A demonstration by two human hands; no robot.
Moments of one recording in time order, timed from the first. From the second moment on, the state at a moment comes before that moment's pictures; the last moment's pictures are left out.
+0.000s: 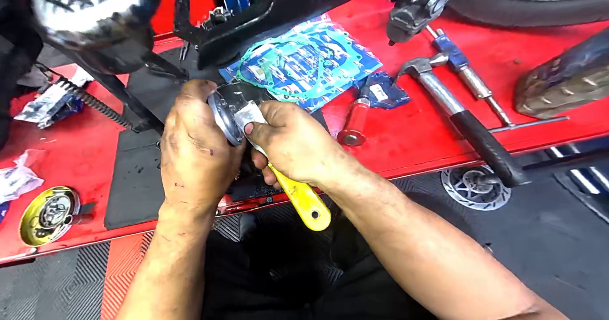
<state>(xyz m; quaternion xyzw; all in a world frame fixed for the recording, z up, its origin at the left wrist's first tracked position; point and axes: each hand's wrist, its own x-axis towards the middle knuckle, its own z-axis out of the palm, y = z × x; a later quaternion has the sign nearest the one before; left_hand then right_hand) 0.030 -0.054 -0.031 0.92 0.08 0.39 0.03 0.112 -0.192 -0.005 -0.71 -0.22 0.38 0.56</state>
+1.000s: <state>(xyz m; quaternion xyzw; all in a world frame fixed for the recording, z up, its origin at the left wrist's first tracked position) 0.030 0.004 -0.027 0.97 -0.06 0.23 -0.06 0.167 -0.261 -0.016 -0.93 -0.35 0.08 0.10</state>
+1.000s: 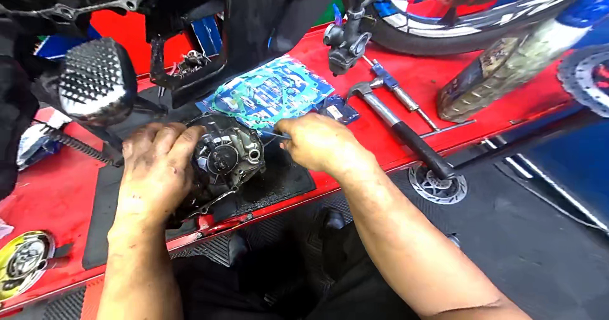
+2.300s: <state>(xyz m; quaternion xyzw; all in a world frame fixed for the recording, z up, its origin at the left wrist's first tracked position) 0.000 0.039 -0.038 0.72 0.12 0.26 0.64 0.101 -0.094 -0.002 -0.81 -0.56 0.18 0.00</state>
